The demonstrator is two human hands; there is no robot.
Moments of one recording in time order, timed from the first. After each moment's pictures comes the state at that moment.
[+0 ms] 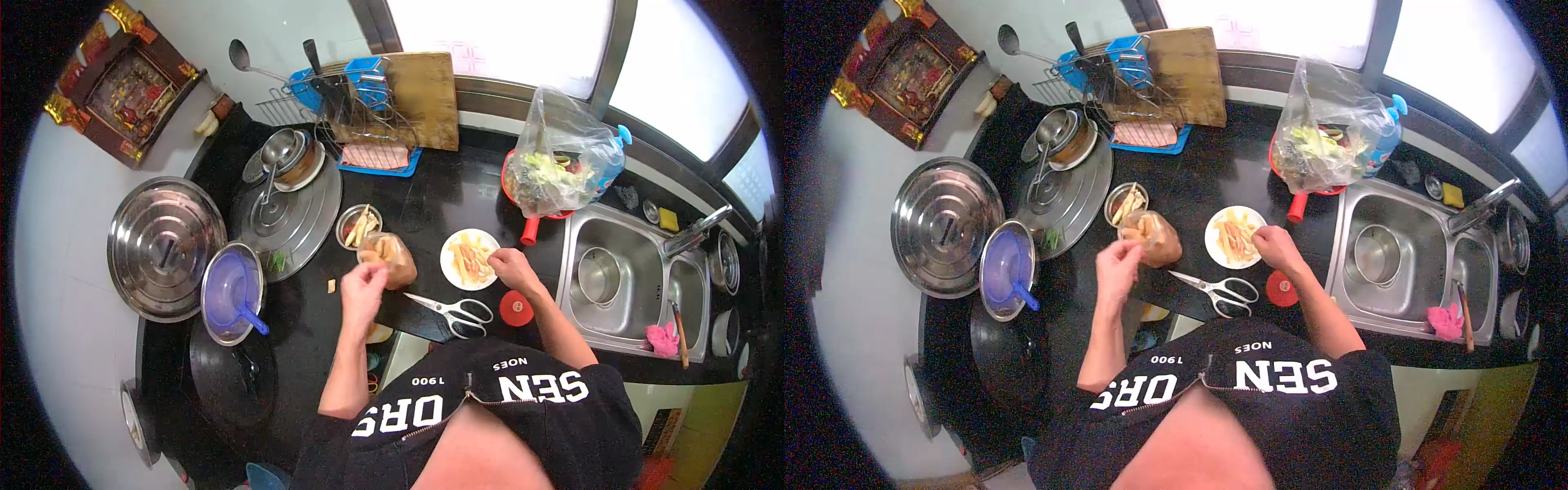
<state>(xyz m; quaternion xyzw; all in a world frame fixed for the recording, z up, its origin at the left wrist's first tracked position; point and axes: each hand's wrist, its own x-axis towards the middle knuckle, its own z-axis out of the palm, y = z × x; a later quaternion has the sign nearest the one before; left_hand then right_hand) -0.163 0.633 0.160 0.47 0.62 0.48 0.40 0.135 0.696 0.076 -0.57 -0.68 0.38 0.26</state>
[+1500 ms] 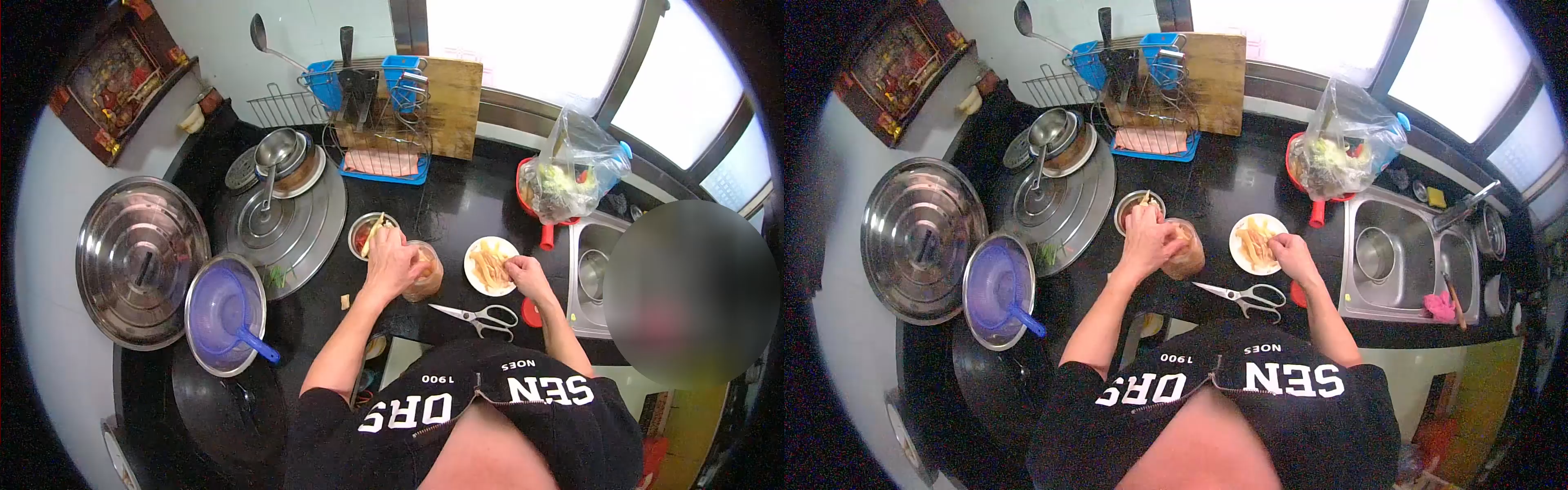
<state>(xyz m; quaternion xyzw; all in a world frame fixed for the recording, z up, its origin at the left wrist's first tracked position) -0.217 0.712 0.159 0.85 0.46 0.24 0.04 0.089 0.682 0.085 -0.66 -0.57 0.39 0.30</state>
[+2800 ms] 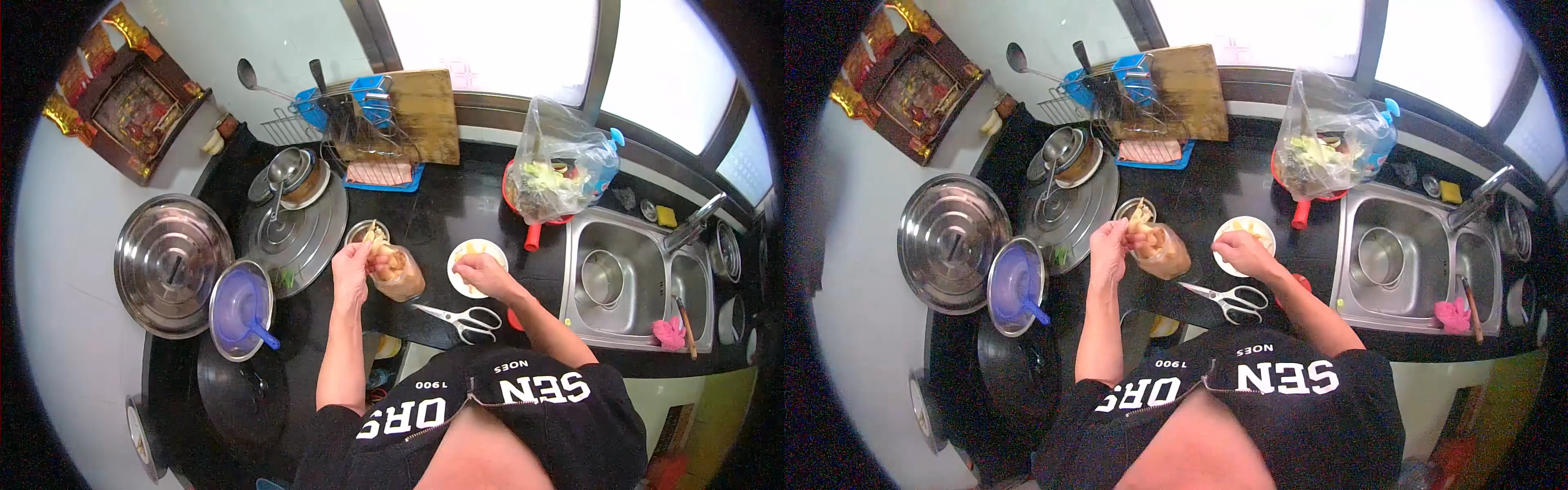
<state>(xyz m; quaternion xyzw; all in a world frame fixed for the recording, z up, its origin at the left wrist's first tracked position) -0.192 0.690 0.180 0.38 0.53 0.56 0.51 0.072 0.691 0.122 -0.47 -0.66 0.51 0.29</state>
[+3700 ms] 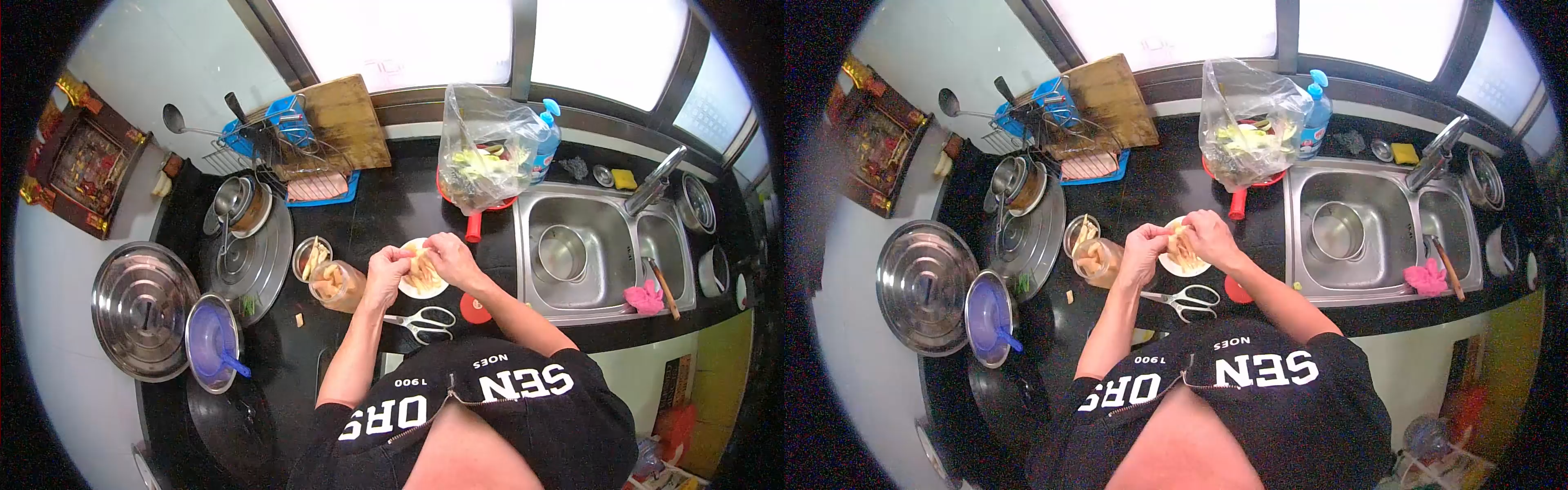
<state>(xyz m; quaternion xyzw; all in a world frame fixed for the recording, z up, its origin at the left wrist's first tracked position) -0.049 0.708 0.115 0.45 0.48 0.42 0.63 0.121 0.703 0.092 -0.52 -0.73 0.18 0.41</state>
